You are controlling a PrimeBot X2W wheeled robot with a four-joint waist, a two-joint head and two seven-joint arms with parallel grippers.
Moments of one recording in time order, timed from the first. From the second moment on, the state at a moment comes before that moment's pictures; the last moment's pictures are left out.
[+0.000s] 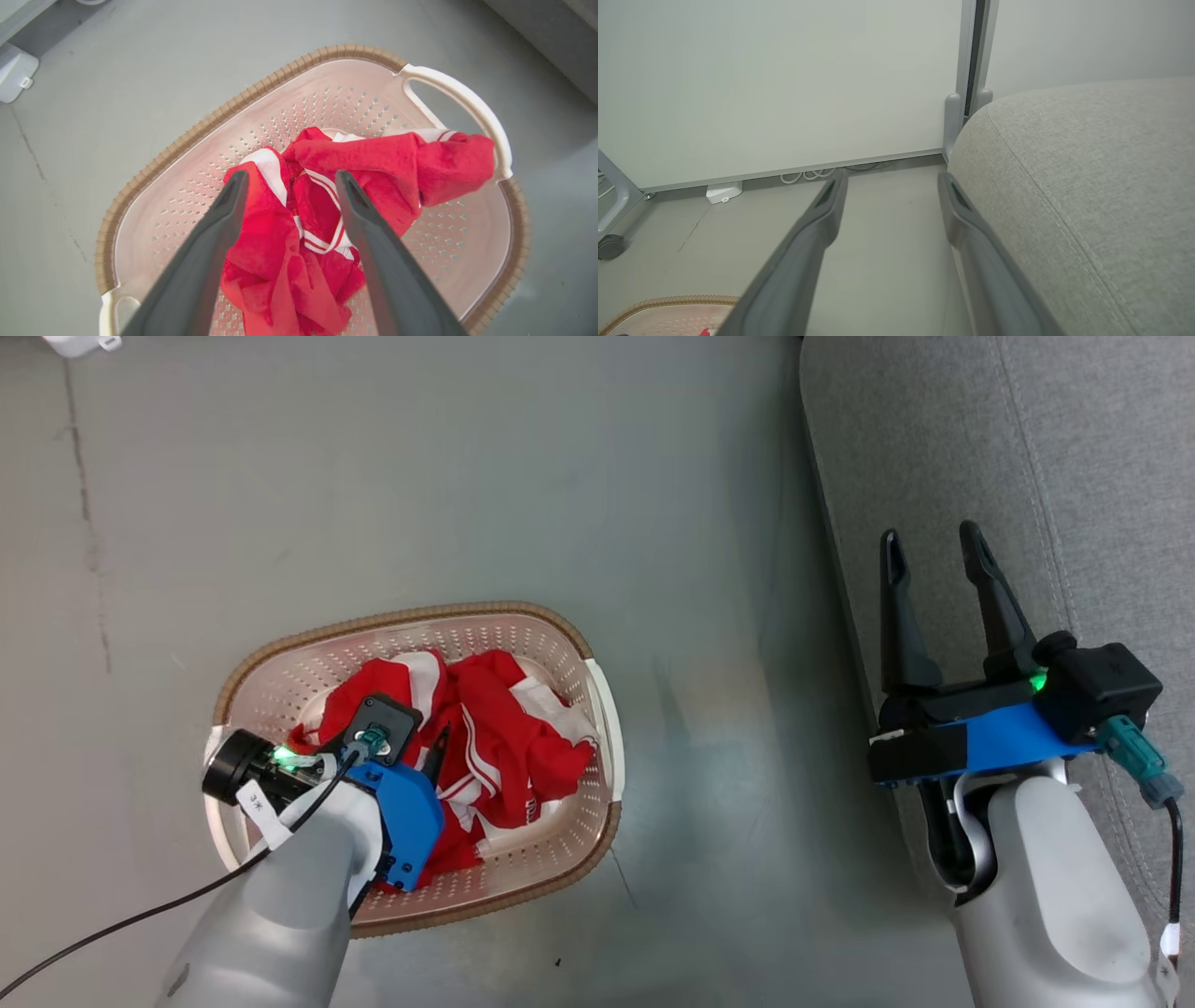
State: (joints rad) left arm -0.83 0.07 -0.46 1.24 0.00 -0.11 -0.21; right arm -0.45 -0.05 0.02 0.27 0.11 0.13 -0.26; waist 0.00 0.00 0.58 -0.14
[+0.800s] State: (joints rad) left arm -0.93 0.11 -0.52 1.29 0.01 -0.06 0.03; right arm -0.55 -0.05 0.02 0.22 0.12 0.13 -0.26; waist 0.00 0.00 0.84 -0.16
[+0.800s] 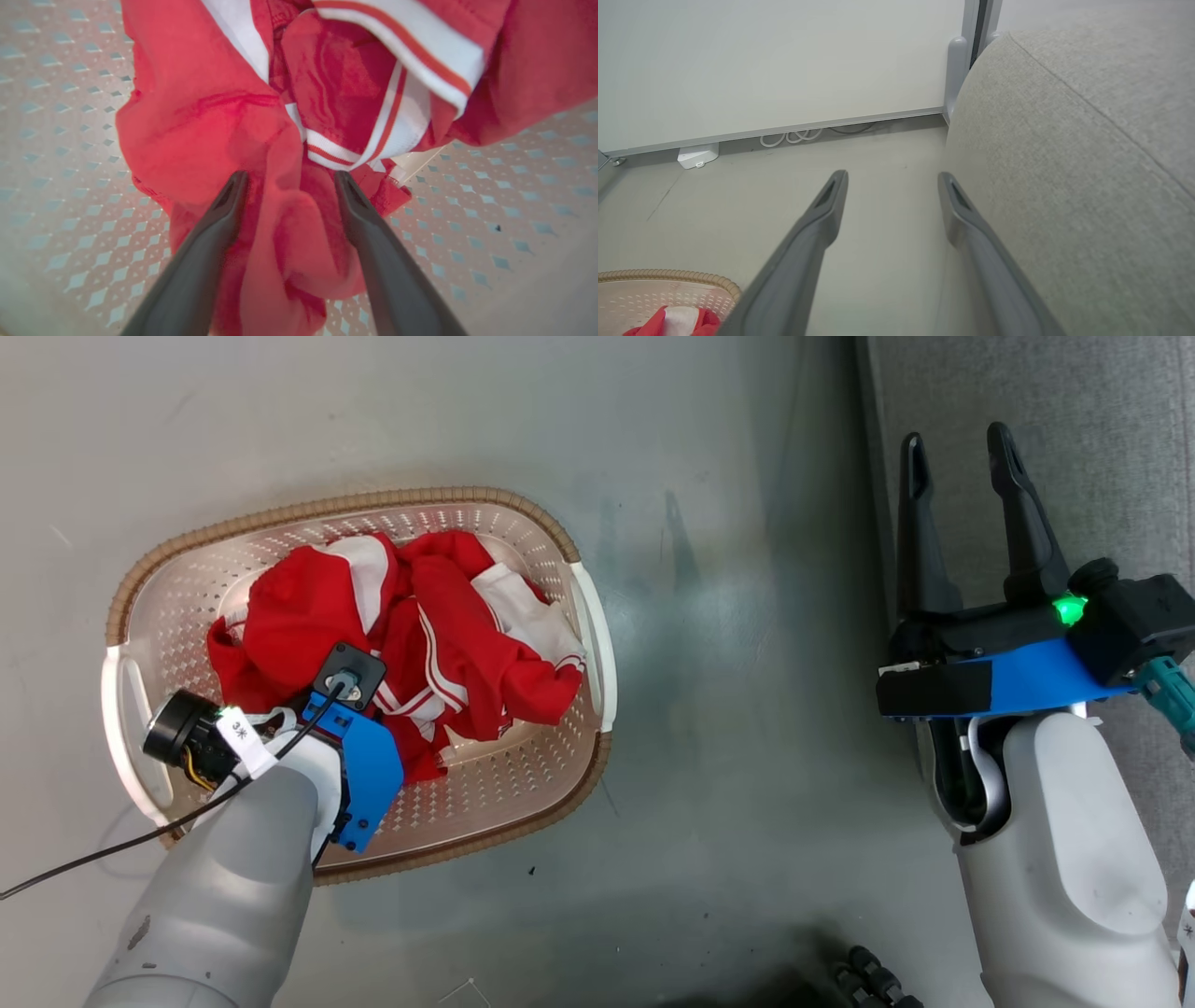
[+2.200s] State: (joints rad) left arm -0.83 0.05 -0.58 1.18 -0.21 -0.12 -0.22; right arm -0.46 -0.05 0.01 0.30 0.09 0.13 -0.26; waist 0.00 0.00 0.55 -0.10
